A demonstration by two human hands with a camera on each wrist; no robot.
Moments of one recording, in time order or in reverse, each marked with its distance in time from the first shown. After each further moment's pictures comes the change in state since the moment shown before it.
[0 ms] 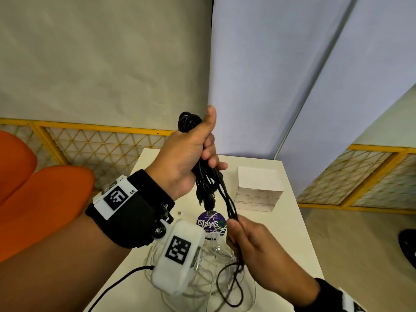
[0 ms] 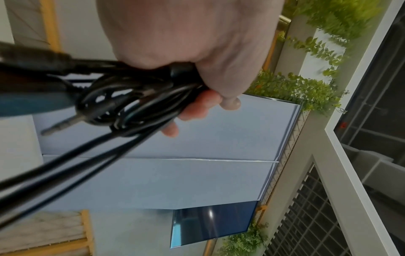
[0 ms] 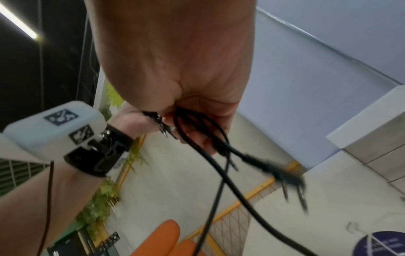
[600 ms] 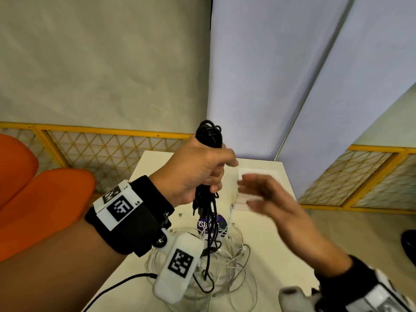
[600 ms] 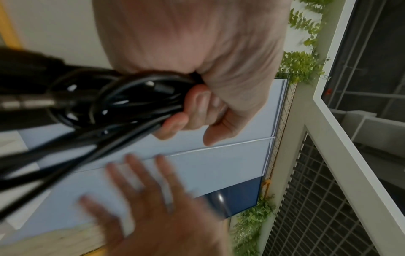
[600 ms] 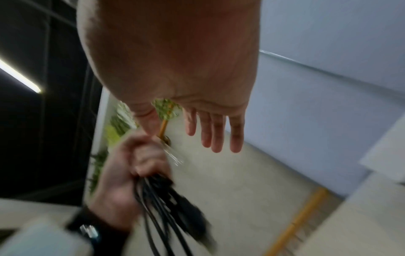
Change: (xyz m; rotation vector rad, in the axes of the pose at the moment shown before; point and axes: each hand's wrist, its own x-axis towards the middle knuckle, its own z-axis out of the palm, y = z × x) left_hand -0.011 -0.003 0.005 0.214 -0.167 -0.048; right_hand 0.014 -0.027 -0.051 0.229 0.136 0.015
